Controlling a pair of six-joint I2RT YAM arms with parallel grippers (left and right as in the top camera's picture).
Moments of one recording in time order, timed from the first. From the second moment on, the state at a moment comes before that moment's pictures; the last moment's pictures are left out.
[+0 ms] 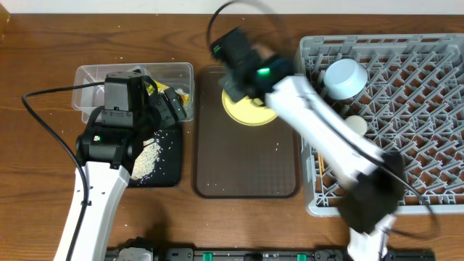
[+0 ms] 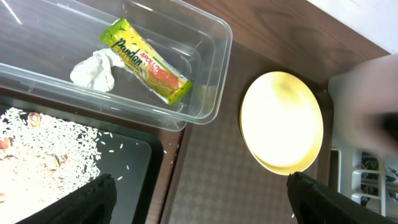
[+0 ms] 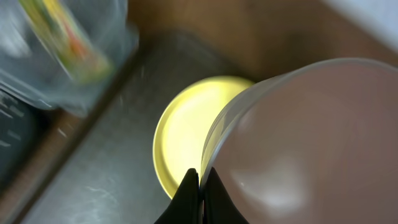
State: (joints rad) left arm -0.10 1.21 1.10 -0.75 0.10 -0.52; right arm 0.63 1.94 1.92 -0.92 0.13 0.02
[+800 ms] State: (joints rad) left arm -0.10 1.21 1.10 -0.75 0.10 -0.52; right arm -0.26 1.77 1.93 -1.03 -0.96 -0.06
